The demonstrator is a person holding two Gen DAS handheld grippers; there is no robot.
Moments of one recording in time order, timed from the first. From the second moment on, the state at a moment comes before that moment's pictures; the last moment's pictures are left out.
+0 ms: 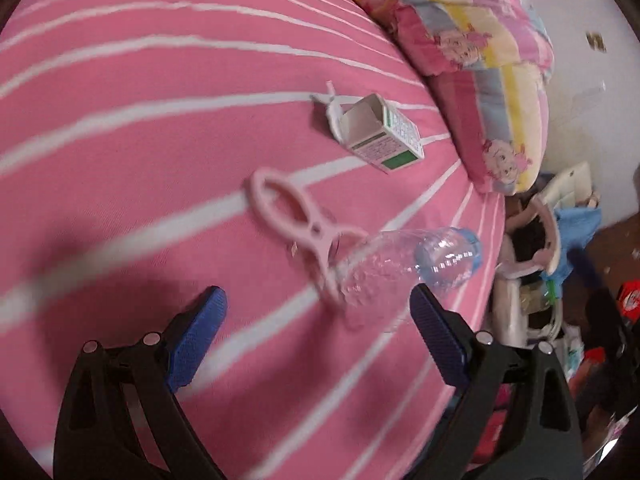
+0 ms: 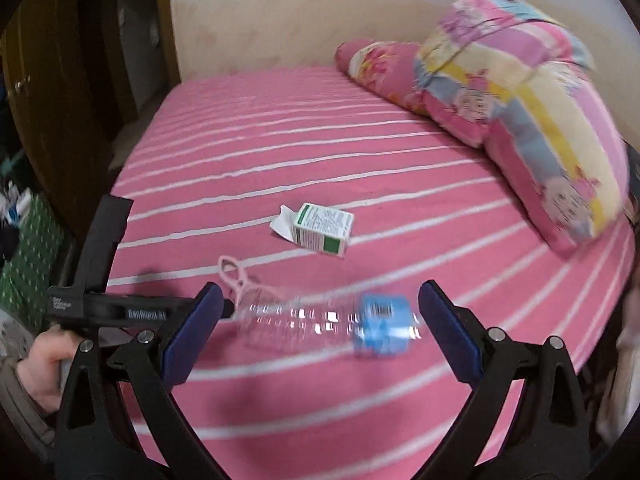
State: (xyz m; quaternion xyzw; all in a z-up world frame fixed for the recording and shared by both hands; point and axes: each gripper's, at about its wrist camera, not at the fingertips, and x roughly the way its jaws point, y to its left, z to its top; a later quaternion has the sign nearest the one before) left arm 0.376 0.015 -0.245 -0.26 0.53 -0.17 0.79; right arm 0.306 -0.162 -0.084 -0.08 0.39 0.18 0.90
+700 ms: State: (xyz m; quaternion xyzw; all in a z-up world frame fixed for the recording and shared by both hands) left arm 0.436 -0.005 -0.249 -0.13 0.54 -0.17 0.81; right arm 0.483 -0.108 -0.195 -0.12 0.54 0.18 0.81
